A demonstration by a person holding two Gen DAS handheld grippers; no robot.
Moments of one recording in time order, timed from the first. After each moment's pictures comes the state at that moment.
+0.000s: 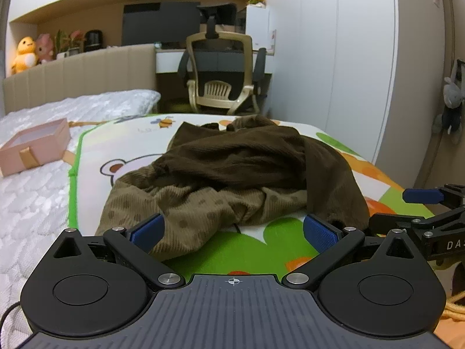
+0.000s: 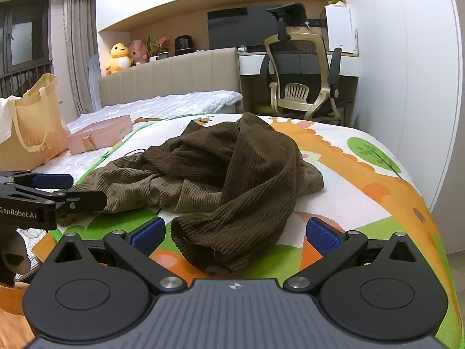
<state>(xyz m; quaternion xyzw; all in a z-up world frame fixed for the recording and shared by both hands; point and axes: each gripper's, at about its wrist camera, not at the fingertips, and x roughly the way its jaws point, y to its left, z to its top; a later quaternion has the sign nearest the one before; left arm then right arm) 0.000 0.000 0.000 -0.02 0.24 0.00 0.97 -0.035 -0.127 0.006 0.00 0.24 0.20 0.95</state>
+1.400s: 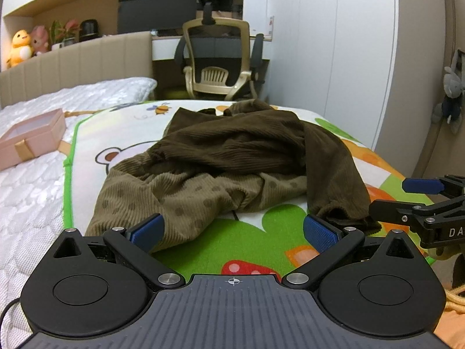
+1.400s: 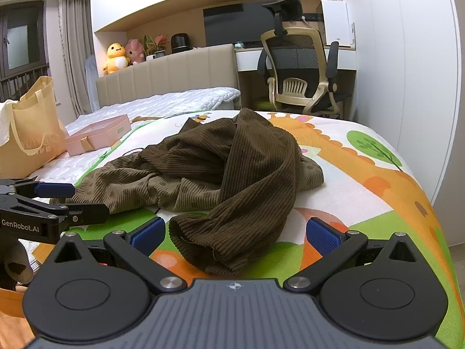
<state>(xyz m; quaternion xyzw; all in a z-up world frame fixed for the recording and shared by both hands) 0.007 -0.001 -0.006 -0.02 0.27 -0.01 0.96 -0.030 -0.129 0.005 0.01 0.25 0.19 0.95</state>
